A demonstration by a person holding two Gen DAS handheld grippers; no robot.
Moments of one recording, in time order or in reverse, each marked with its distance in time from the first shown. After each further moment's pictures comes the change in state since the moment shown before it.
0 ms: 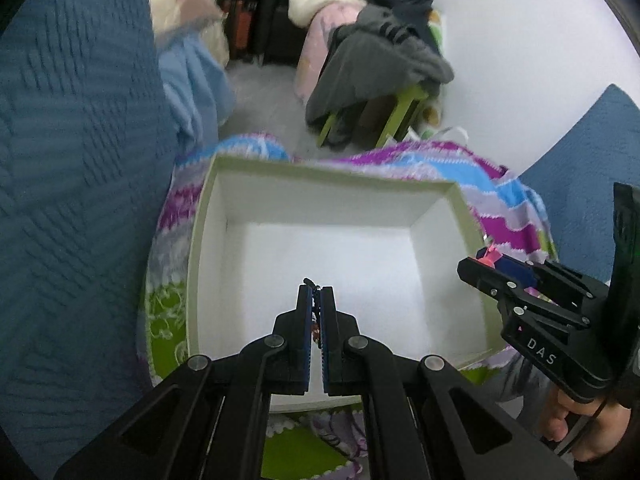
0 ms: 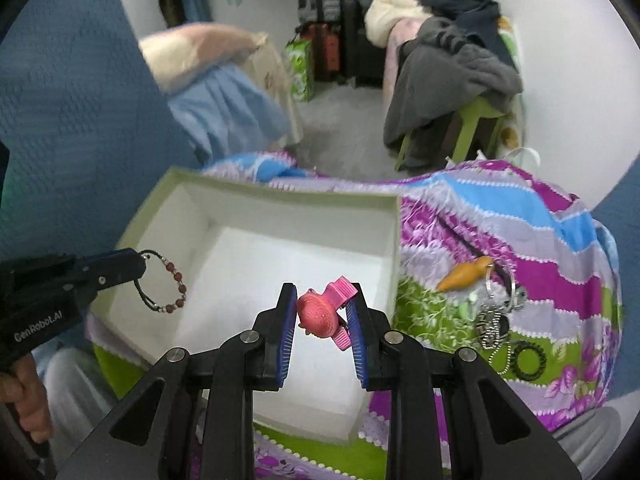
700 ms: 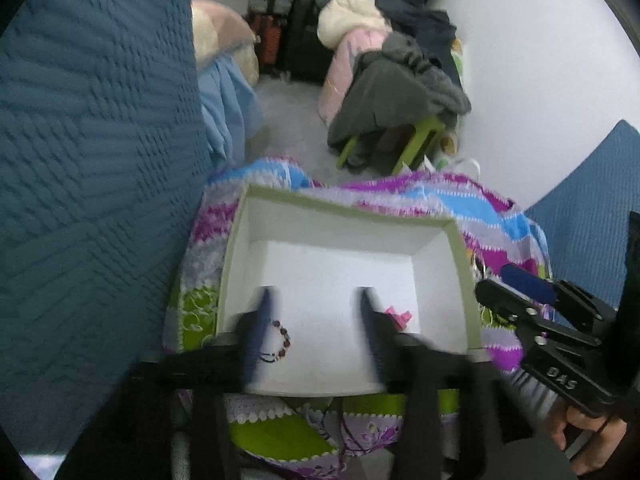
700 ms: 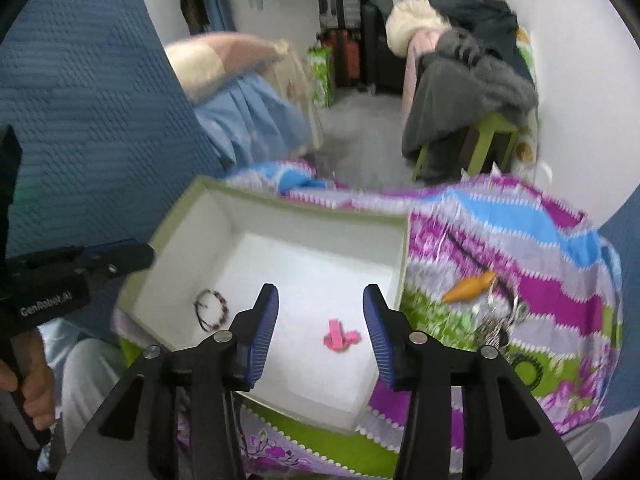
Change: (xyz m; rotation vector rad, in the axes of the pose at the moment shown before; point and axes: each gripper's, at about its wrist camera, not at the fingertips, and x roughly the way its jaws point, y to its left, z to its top) left arm -0.060 -0.010 0.011 -0.074 -0.109 0.065; right arm -0.040 -0.001 0.014 -0.032 -0.049 0.072
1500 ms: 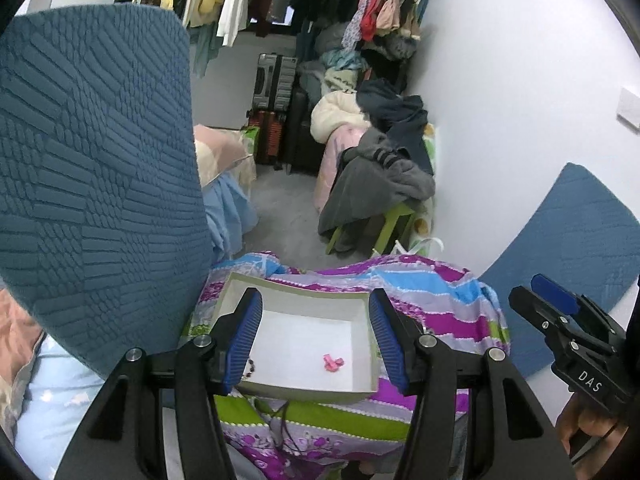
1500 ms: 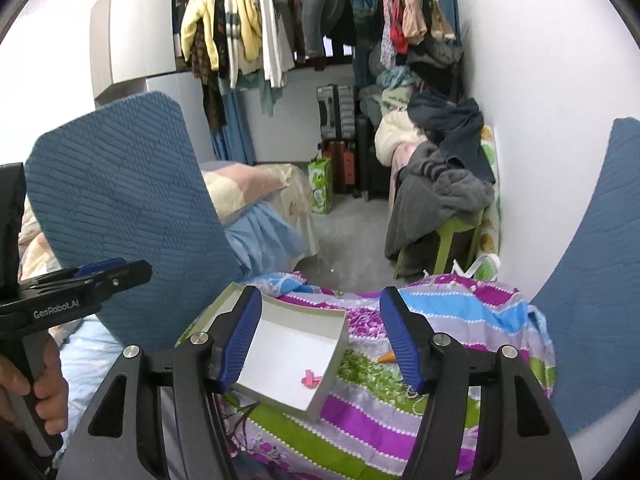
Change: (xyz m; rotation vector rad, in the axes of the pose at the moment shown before) left arm -0.169 -0.098 -0.019 0.001 -0.304 0.037; right arm -0.192 -0.036 -0.005 -0.015 -0.366 0.009
